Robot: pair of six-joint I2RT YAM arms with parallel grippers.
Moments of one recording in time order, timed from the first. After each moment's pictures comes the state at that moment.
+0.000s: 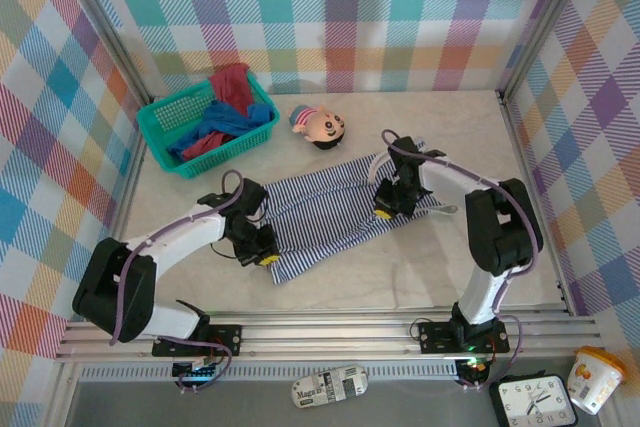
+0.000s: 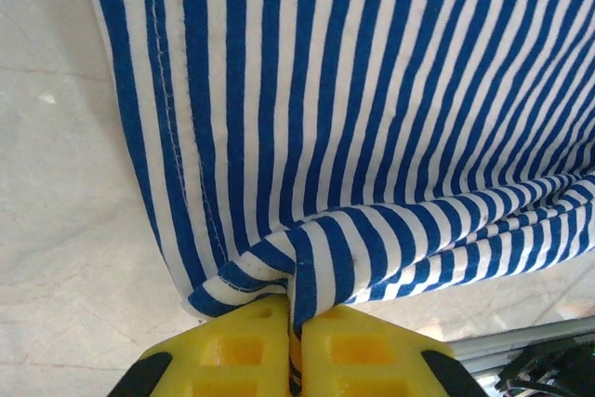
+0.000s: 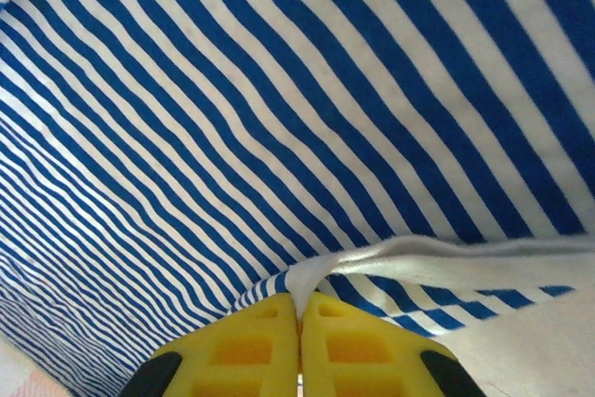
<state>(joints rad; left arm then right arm) -0.47 1.40 0.79 -0.80 0.38 -0.86 0.36 1.79 1.16 -0.75 -0.34 0.81</state>
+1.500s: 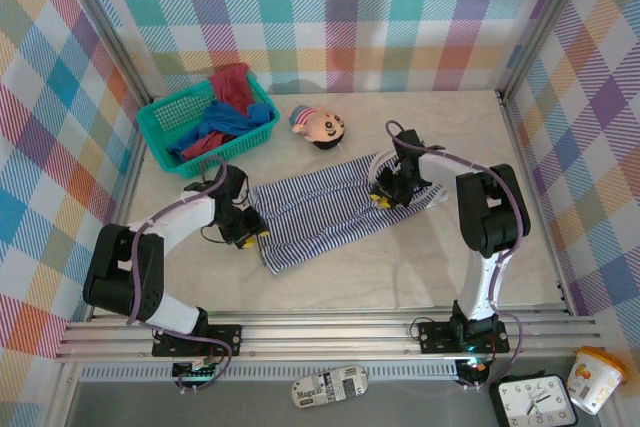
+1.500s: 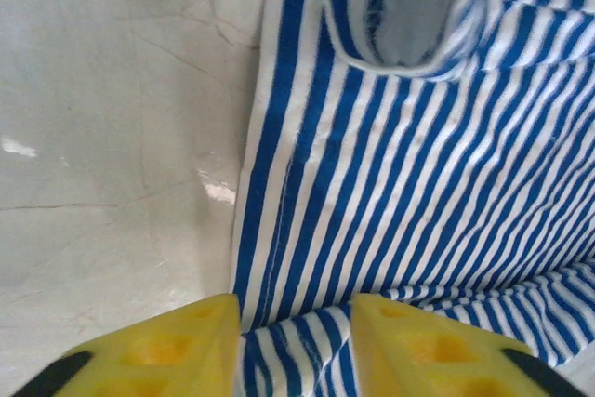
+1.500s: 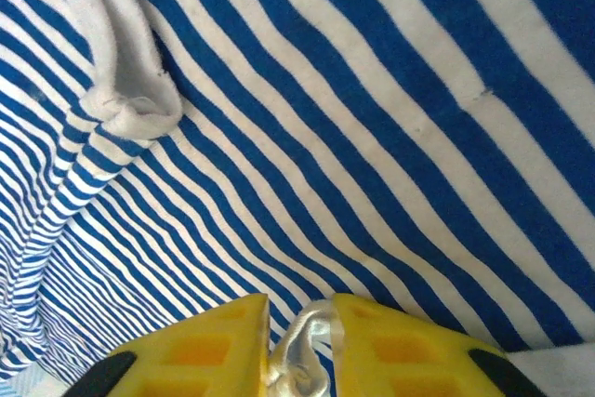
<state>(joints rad) -0.28 1.47 0.85 -0.74 0.30 -0.77 0.29 1.92 1.22 -0.61 -0.40 0.81</state>
